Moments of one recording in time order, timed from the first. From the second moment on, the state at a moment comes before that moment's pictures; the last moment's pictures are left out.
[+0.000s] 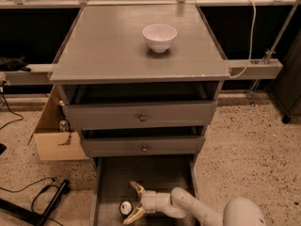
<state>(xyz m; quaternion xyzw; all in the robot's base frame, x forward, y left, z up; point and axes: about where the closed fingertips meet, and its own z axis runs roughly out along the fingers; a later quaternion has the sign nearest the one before) 0.481 0.116 0.214 -0.45 0.57 0.50 0.46</state>
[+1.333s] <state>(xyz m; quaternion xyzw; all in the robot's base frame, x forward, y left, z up) 0.422 0.009 0.399 -0.45 0.59 0.39 0.54</state>
